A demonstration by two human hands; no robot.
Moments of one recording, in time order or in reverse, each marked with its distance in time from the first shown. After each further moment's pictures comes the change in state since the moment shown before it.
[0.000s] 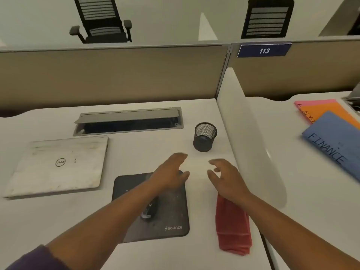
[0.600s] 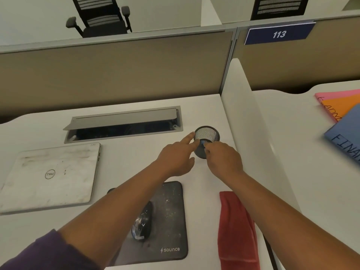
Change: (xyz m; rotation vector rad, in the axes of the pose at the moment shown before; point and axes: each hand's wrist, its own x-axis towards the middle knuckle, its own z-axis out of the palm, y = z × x) left_hand 0.105 0.027 -0.021 0.492 -0.040 0.052; right_hand 0.113 -0.002 -0.008 -0.471 0.053 -0.043
